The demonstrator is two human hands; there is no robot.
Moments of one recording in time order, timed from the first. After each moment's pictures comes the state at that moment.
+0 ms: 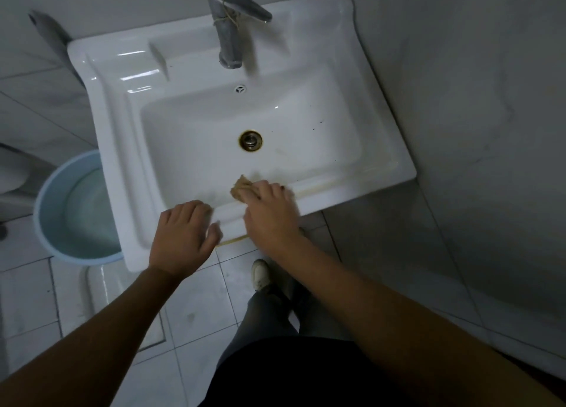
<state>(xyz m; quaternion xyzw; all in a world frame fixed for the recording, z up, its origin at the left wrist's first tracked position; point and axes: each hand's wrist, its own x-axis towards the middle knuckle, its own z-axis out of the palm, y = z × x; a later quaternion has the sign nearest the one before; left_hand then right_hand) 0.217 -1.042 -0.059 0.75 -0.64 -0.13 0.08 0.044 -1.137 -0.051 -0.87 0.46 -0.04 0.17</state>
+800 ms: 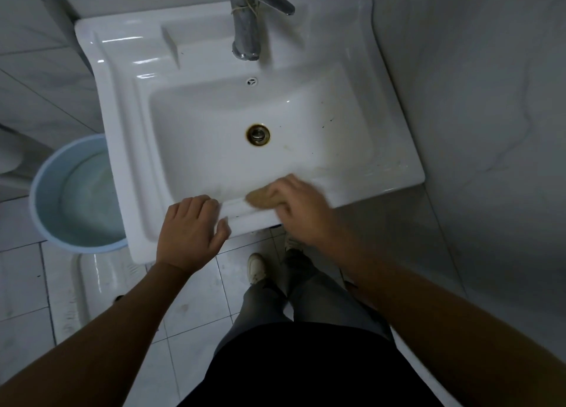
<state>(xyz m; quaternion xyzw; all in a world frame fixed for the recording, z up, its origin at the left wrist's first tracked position) 0.220 -1.041 -0.063 0.75 -0.65 -0.12 0.06 0.004 -1.170 -0.039 -0.86 0.40 -0.05 0.32</state>
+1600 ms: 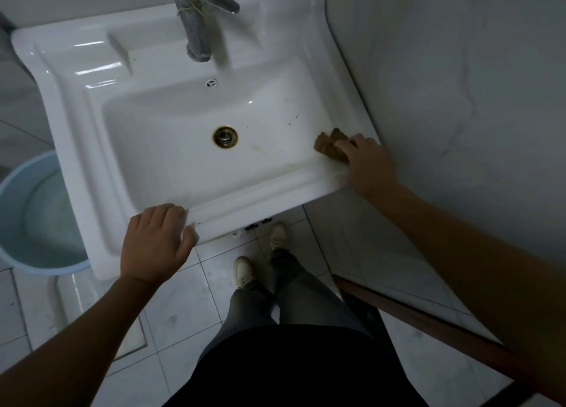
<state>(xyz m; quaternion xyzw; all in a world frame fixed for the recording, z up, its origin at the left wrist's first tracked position) 0.217 -1.040 -0.069 0.75 -0.65 -0.10 0.09 -0.144 -1.282 -0.037 -0.85 0.53 0.06 0.05</state>
